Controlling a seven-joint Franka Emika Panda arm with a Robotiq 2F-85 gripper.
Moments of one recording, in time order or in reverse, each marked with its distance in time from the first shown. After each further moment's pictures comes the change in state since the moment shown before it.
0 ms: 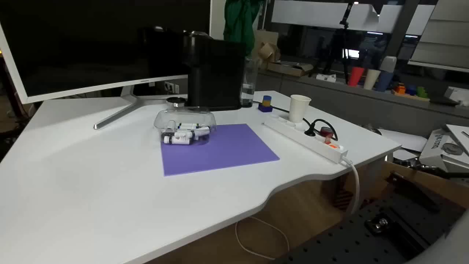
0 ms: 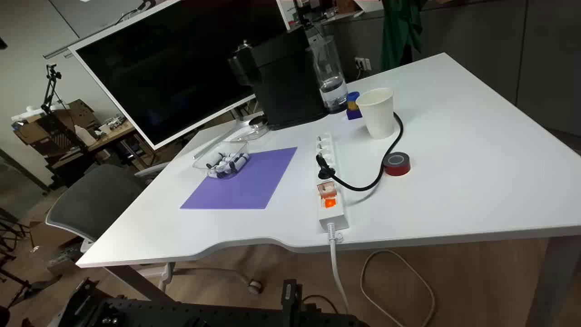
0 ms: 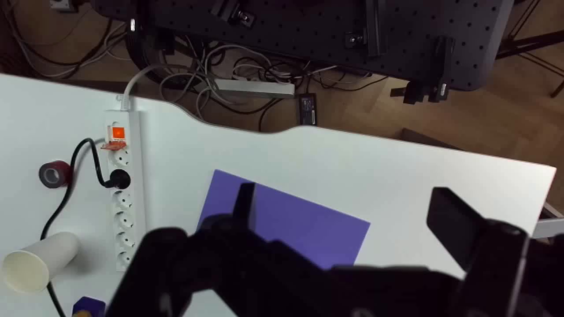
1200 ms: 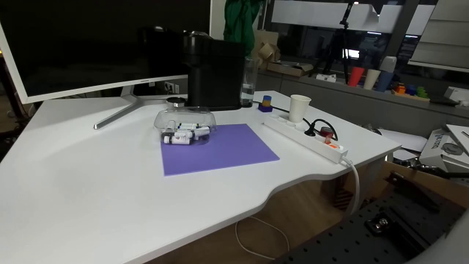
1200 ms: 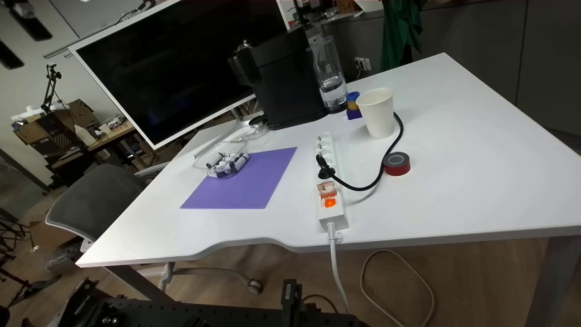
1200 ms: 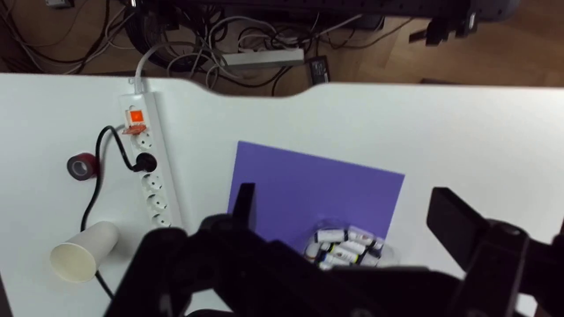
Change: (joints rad) arm -0.075 0.066 -0.019 -0.001 -0.023 0.156 0.070
